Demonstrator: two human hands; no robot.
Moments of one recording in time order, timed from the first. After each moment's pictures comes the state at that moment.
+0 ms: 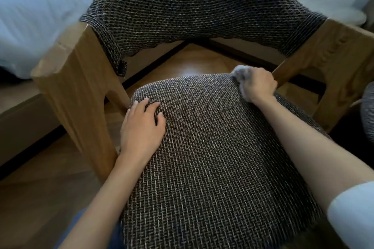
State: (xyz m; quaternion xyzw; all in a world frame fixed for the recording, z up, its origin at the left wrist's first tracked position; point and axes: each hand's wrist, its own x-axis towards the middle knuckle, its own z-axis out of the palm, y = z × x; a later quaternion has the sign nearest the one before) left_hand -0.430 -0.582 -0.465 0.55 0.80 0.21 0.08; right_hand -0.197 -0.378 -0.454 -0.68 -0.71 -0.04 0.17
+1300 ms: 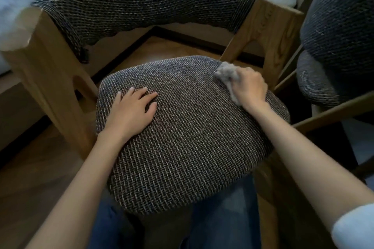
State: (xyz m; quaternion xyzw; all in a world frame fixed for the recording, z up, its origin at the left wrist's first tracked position) left_hand -0.419 -0.584 -0.463 0.73 0.68 0.07 0.08; right_hand -0.132 -0.503 -0.448 -0.70 -0.67 -0.09 0.22
